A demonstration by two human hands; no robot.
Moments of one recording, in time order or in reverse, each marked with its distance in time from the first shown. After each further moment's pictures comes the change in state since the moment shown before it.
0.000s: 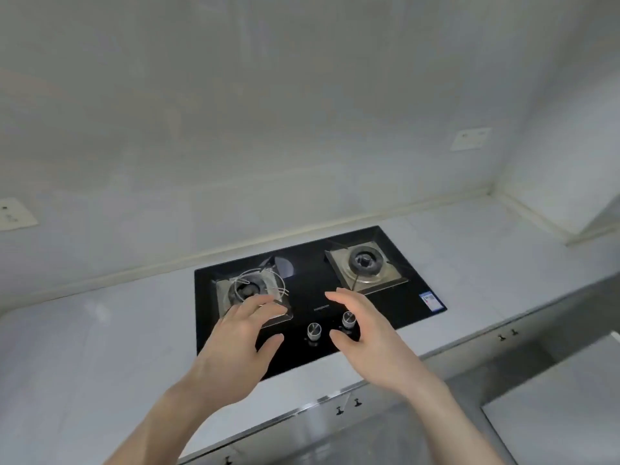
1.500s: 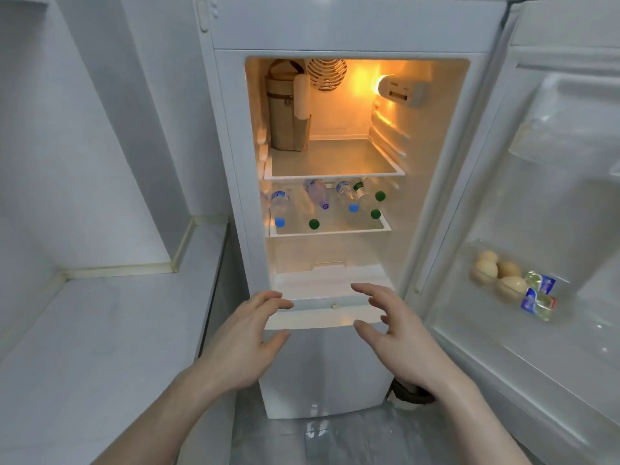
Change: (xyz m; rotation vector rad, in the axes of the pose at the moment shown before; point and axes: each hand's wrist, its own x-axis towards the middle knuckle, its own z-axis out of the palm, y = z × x) left_hand 0.269 0.609 0.344 -0.140 -0.669 1.203; right_hand -0.324 0.280 -0.383 0.021 1.217 0.796
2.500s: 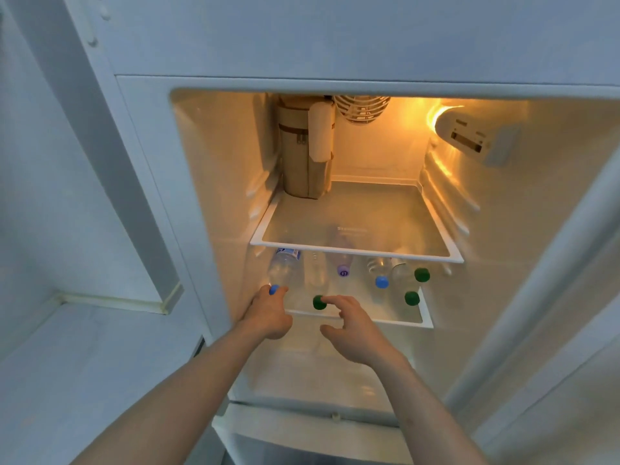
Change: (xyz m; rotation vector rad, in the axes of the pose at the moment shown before) left_hand 0.367 -0.114 0.070 0.102 -0.120 -0.631; right_hand 0.363 0.083 0.015 -0.042 -0.286 -0.032
